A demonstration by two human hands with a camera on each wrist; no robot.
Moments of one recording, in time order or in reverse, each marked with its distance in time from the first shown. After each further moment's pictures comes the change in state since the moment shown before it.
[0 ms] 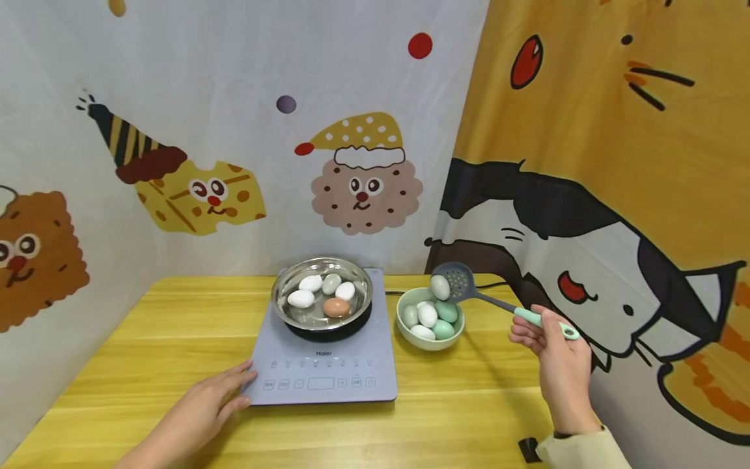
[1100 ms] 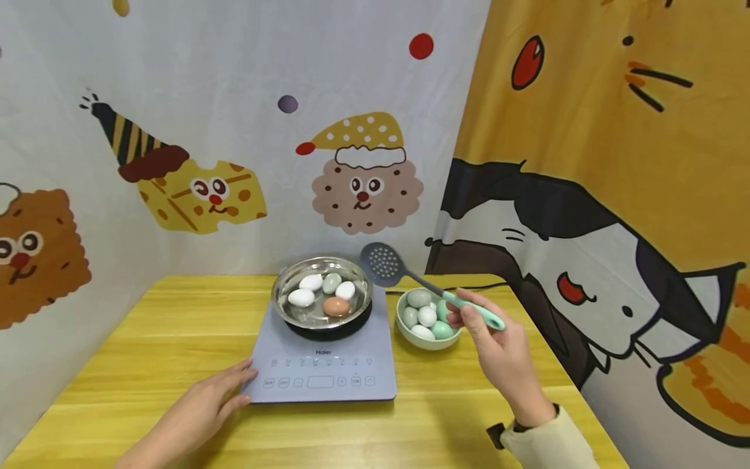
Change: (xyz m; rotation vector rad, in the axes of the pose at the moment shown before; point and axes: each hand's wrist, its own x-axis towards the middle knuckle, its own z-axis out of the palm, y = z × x) left_hand 0.000 0.002 0.000 -0.023 -0.014 -0.007; right_hand -0.032 -0.017 0.076 -0.472 -0.471 -0.569
